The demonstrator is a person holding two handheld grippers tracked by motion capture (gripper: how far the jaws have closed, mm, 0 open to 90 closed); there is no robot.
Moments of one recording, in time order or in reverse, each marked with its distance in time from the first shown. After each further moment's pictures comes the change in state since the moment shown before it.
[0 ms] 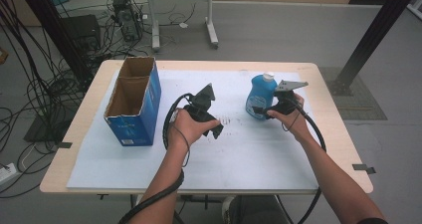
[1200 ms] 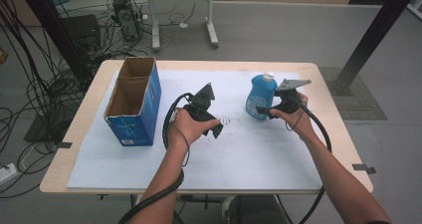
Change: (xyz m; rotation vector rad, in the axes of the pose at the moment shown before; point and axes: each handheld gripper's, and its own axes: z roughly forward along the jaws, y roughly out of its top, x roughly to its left) left arm 0.001 0.000 -0.001 0.002 -0.006 -0.006; right arm 0.000 0.006 -0.011 0.051 -0.005 -0.010
